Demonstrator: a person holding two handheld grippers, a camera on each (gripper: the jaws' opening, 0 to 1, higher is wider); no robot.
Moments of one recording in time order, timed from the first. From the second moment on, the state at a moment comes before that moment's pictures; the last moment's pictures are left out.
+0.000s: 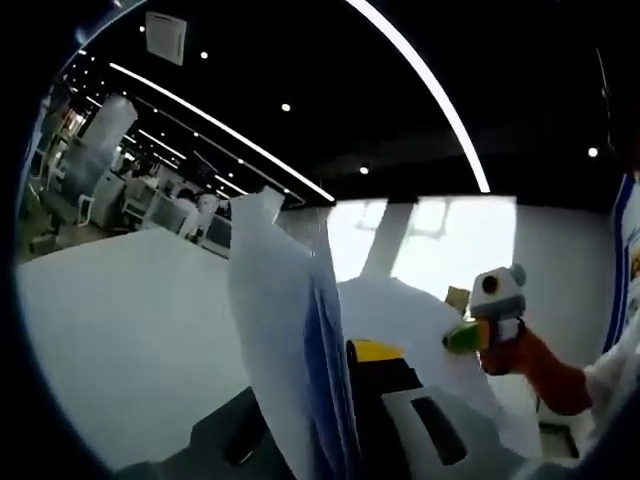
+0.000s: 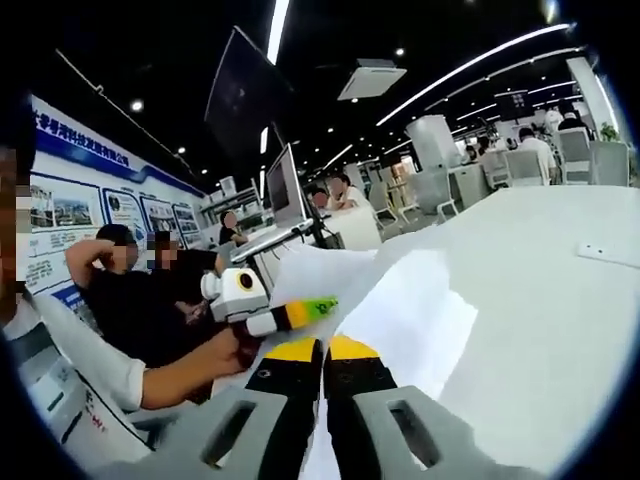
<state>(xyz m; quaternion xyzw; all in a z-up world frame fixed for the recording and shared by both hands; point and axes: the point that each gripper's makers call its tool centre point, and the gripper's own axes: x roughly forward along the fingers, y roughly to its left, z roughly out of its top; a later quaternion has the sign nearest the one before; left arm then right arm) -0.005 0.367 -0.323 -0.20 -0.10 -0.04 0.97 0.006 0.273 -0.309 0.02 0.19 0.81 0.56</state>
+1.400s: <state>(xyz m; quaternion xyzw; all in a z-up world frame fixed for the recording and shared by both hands) -0.009 0.371 -0.319 -0.21 -0.11 -0.04 0.97 0.060 0.193 -0.306 0.09 0.16 0.70 0.68</state>
